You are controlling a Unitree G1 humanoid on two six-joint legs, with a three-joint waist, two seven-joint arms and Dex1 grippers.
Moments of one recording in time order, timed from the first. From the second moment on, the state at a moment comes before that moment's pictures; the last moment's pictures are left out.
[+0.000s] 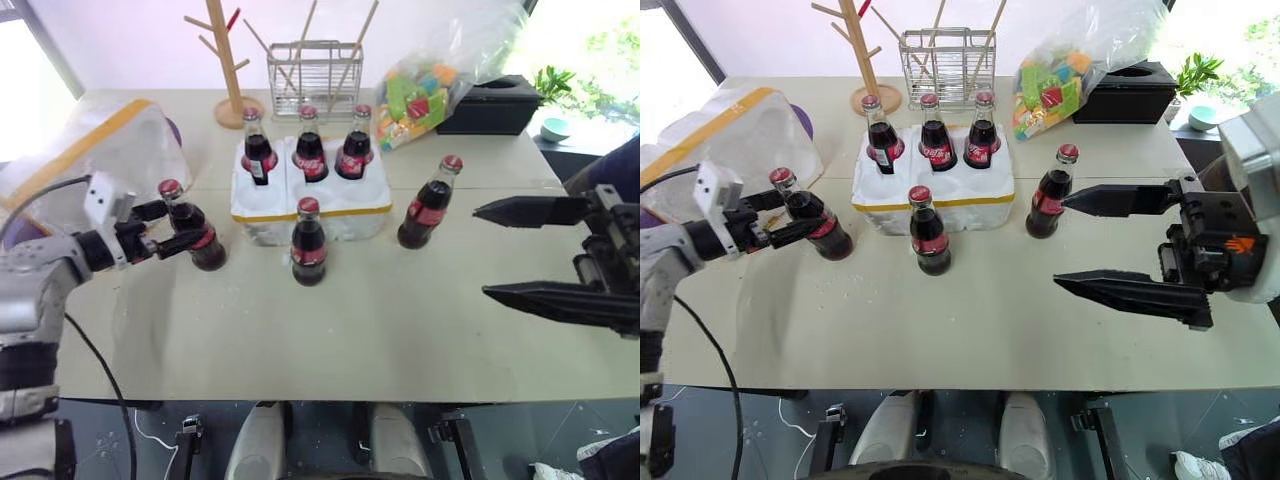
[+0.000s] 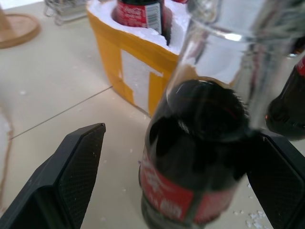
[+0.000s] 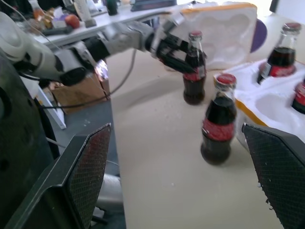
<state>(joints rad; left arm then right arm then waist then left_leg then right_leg) -0.43 0.80 0.19 0.22 -0.45 0.39 -1.03 -0.26 -1.22 -0.70 -0.57 1.49 1.05 0.90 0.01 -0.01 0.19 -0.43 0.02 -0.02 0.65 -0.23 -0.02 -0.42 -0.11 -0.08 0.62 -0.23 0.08</state>
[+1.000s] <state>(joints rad) -0.82 0.87 0.25 0.18 -0.71 0.78 -1.16 -0.33 -1.18 -0.48 -0.58 1.42 0.95 0.74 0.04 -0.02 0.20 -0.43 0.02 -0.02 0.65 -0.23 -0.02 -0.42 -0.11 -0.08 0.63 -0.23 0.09</state>
